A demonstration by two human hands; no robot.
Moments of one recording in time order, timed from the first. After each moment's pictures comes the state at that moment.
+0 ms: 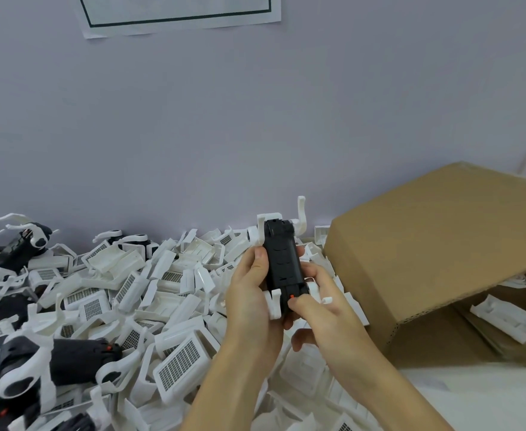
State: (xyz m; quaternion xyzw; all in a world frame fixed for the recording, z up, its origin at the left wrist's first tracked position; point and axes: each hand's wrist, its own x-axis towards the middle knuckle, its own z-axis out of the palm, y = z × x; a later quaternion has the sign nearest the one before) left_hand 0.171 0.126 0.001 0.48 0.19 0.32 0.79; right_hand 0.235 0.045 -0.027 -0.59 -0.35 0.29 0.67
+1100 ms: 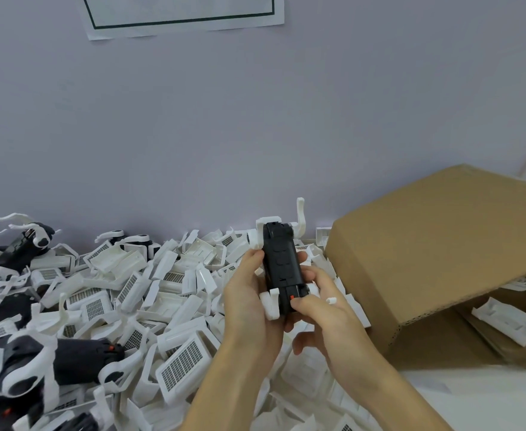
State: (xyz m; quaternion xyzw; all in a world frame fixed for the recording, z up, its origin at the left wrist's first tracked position) left_hand 0.170 0.132 0.002 0.43 0.19 0.30 0.83; right_hand 0.232 0.045 -0.024 -0.57 -0.32 0.31 0.69
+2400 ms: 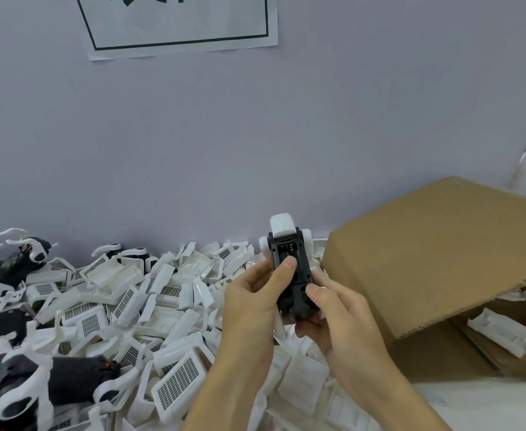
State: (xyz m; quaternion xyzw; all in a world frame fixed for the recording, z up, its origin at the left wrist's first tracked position) left_hand 0.172 0.135 0.005 0.53 0.17 0.33 0.76; right_hand 0.238 0.040 -0.013 -0.48 -0.33 0.25 0.77
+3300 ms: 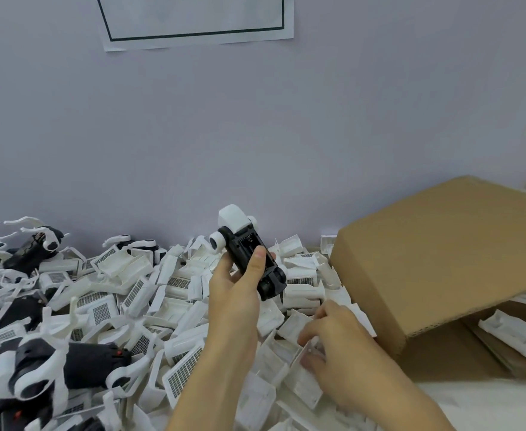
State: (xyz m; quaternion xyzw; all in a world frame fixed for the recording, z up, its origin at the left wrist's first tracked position) left_hand 0.166 0.158 0.003 0.50 0.24 0.42 0.72; right_hand 0.250 0.035 -0.040 -0.85 -0.48 0.06 0.21
